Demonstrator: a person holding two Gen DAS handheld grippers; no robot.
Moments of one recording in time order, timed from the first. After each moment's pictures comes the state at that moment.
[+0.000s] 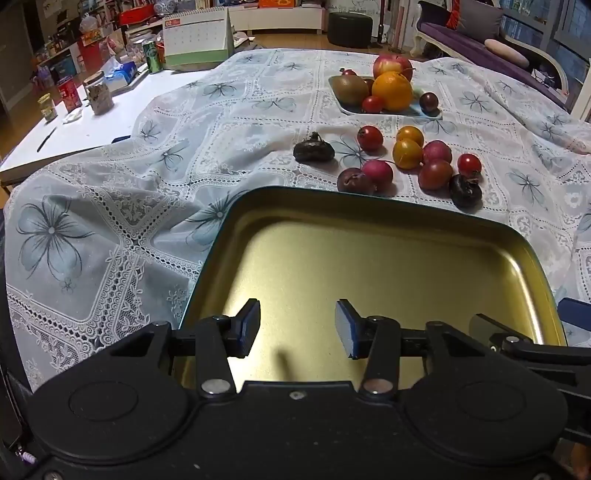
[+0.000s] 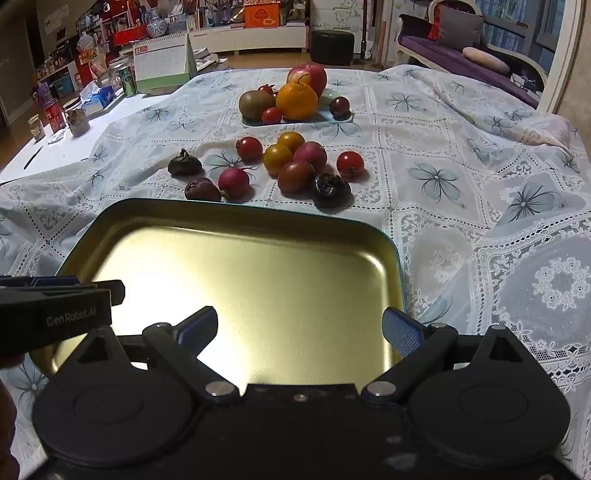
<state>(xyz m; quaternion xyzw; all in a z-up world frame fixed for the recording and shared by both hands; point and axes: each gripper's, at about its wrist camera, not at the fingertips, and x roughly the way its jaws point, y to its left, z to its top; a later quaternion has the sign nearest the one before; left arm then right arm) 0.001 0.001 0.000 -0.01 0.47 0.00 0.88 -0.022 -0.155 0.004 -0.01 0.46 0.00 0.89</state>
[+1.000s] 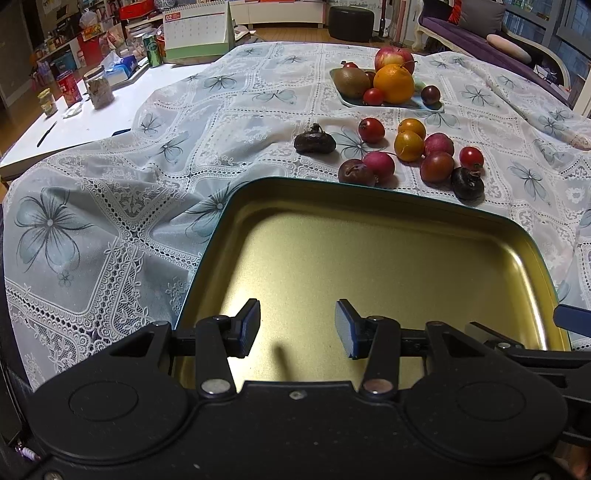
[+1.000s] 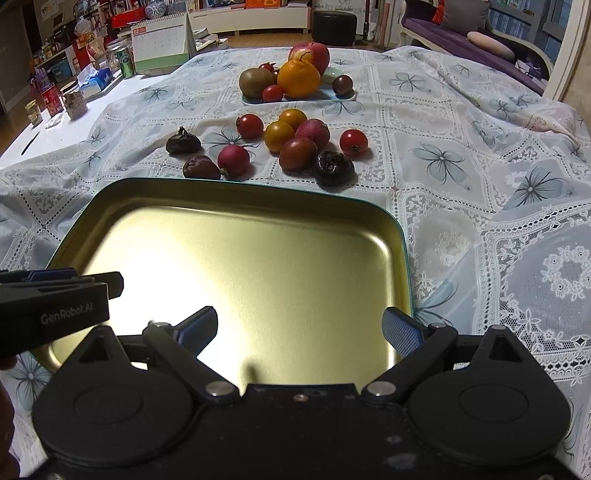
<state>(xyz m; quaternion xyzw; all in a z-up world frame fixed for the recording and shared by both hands) -0.002 0.000 -0.007 -0.01 0.48 0.00 0.87 -0.017 -0.153 -0.003 -0.01 0.49 0.00 0.87</state>
